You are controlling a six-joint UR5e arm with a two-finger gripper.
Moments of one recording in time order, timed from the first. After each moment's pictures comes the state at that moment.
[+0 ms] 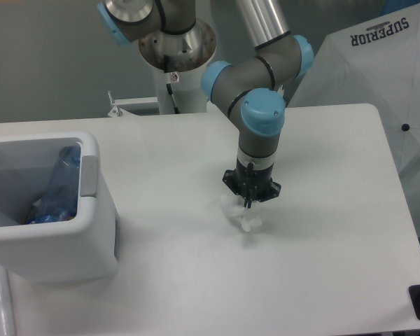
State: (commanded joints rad) arm 2.58 -1.88 -1.83 -0.78 1.31 0.80
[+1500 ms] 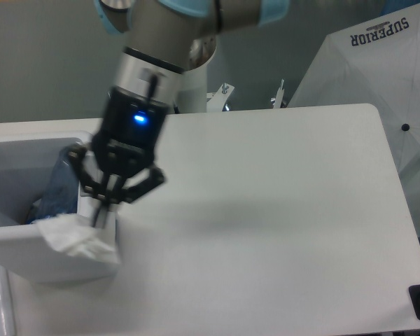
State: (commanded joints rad) arm 2.23 -1.74 -1.48 -0.76 0.99 0.05
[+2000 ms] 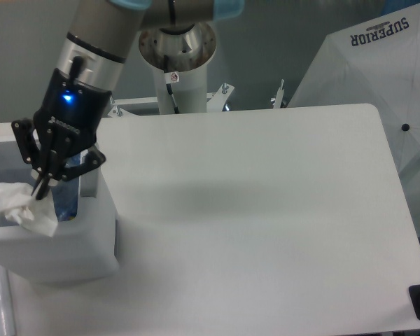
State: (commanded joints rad) arm 2.15 -1.68 -1.65 -0.77 0.99 0.50
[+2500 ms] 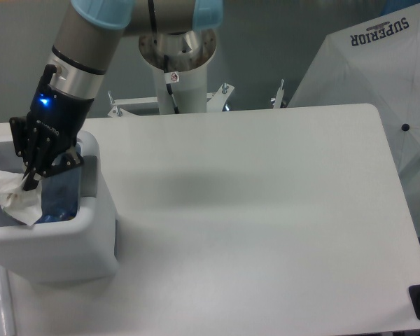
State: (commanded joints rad) arm 2.11 -1.67 -1.70 -0.77 1.00 0.61
